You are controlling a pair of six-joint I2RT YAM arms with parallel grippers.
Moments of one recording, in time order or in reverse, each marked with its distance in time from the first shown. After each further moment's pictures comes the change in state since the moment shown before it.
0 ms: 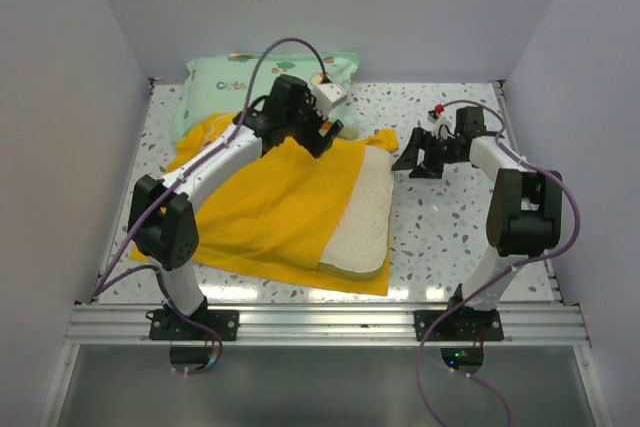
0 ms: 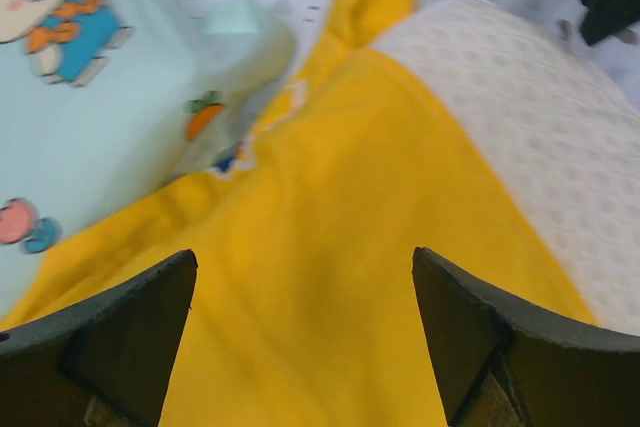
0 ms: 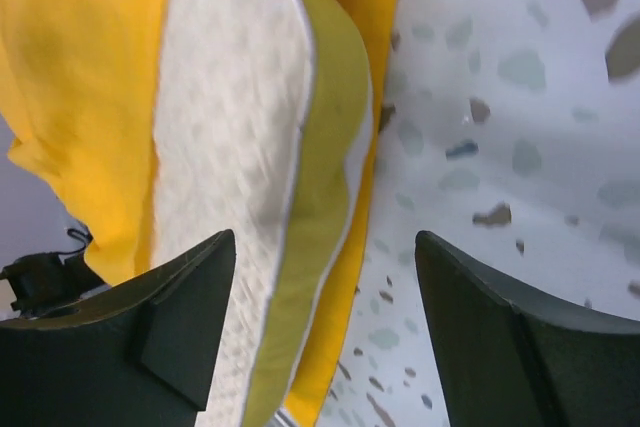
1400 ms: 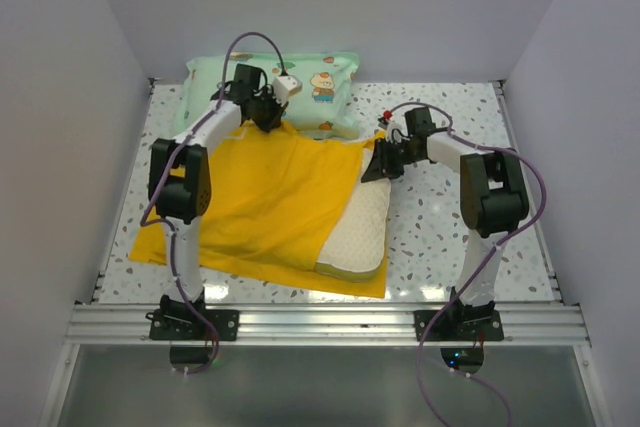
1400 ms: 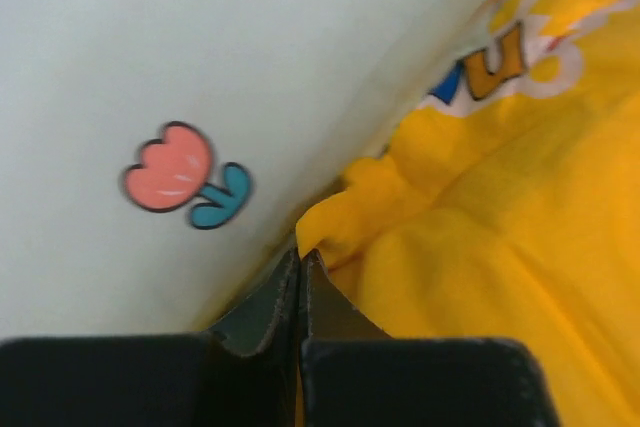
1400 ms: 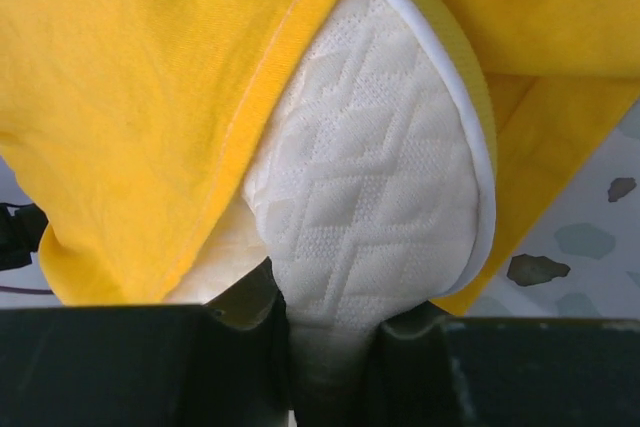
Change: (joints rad) left arm 0.393 0.406 0.280 -0.038 0.197 0.240; right arm 0.251 0.218 0.145 0.080 0.020 -0.011
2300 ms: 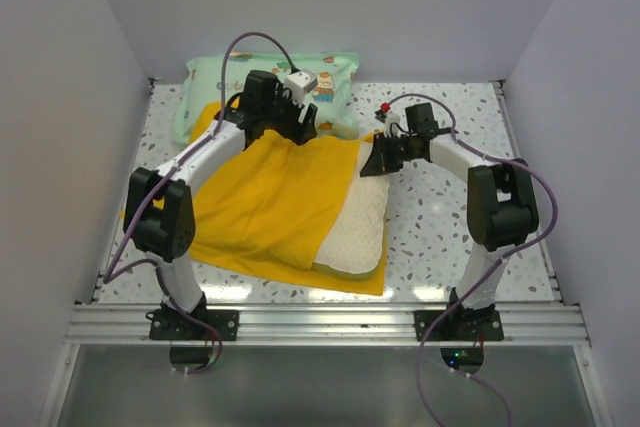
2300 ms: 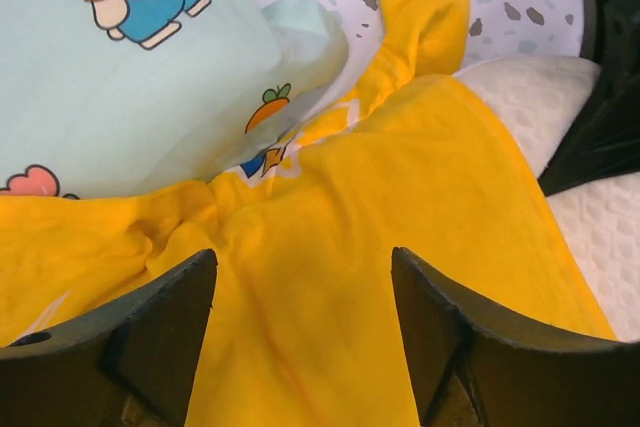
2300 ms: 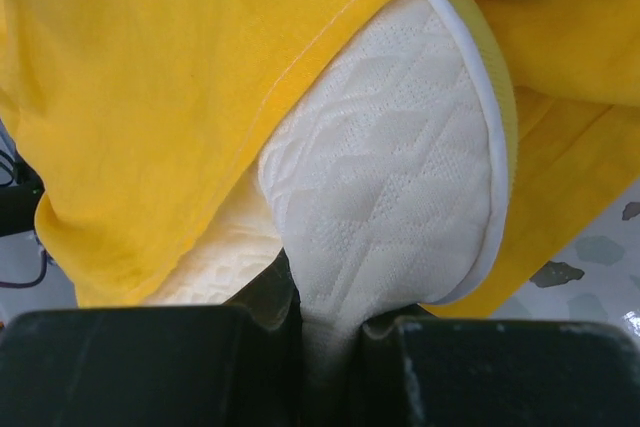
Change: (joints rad) left arm -0.154 -0.308 -0.300 0.220 0.018 -0.395; right arm 0.035 -0.108 -0.022 0.040 -0.002 -0.075
